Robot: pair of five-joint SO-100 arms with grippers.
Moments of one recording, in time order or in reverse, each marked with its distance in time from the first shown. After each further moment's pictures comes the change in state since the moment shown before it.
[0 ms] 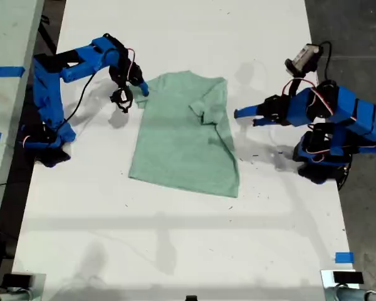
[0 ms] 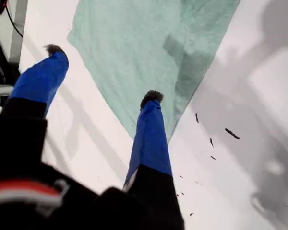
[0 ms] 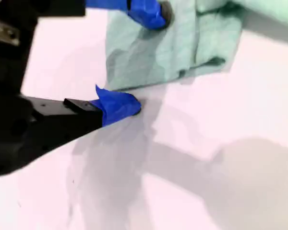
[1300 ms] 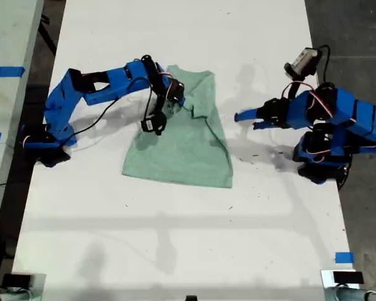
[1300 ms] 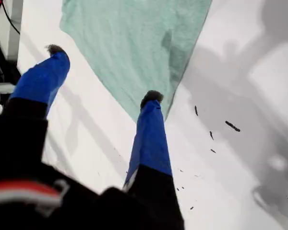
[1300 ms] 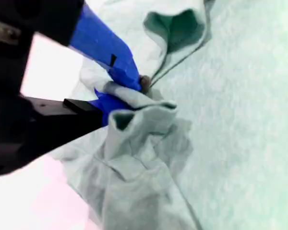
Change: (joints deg) arm 0 24.8 -14.9 -29.9 -8.2 -4.9; arm 1 -1.6 1.5 2.6 0.0 2.3
